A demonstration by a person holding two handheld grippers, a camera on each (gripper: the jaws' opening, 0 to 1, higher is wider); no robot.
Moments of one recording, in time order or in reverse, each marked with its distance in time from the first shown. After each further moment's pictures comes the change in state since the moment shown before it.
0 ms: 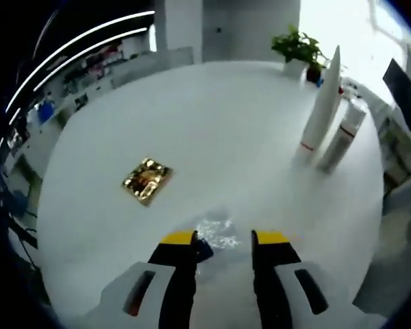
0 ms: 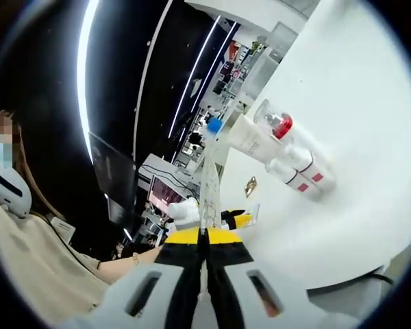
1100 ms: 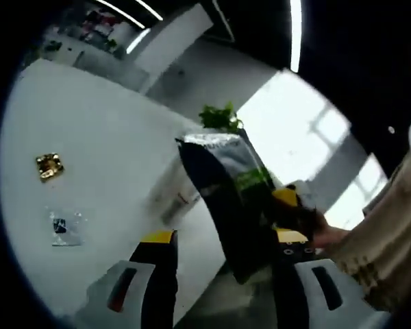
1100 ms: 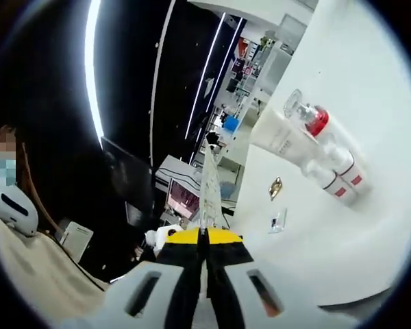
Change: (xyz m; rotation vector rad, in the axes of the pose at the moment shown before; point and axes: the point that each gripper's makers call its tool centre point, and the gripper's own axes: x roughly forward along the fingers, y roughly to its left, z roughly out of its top) left arm -0.118 -0.152 0.057 -0.425 -0.309 -0.700; right arm 0.041 0.030 0.009 0.053 -0.010 0.141
